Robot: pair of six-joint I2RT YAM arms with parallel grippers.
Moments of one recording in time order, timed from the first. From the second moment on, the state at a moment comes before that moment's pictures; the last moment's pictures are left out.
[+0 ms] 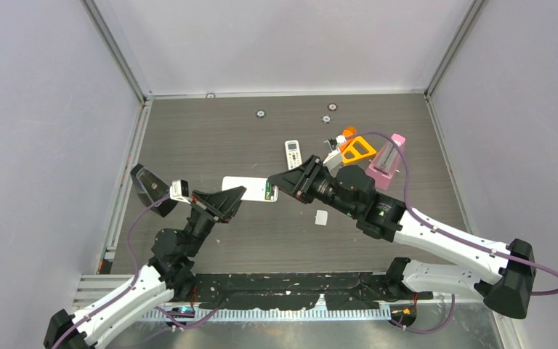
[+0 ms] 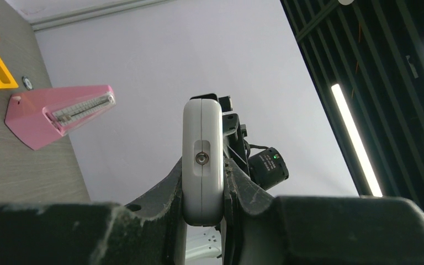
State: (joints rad) left arm -0.76 0.43 0.09 0.76 -0.14 -1.44; right arm 0.98 1.03 0.85 0.09 0.06 1.24
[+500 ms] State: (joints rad) left arm -0.76 0.38 0.15 0.59 -0.15 -1.50; right arm 0.99 1.04 0.91 0.02 0.05 1.03
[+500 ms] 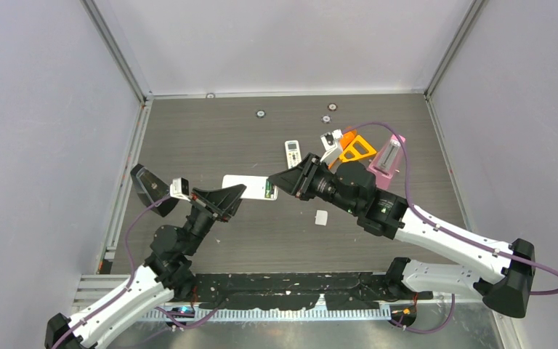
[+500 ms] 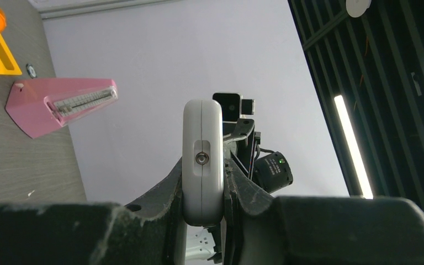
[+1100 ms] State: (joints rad) left arm -0.76 0.38 0.16 0.51 -0.16 -1.49; right arm 1.00 1.03 0.91 -0.04 0.07 1.03
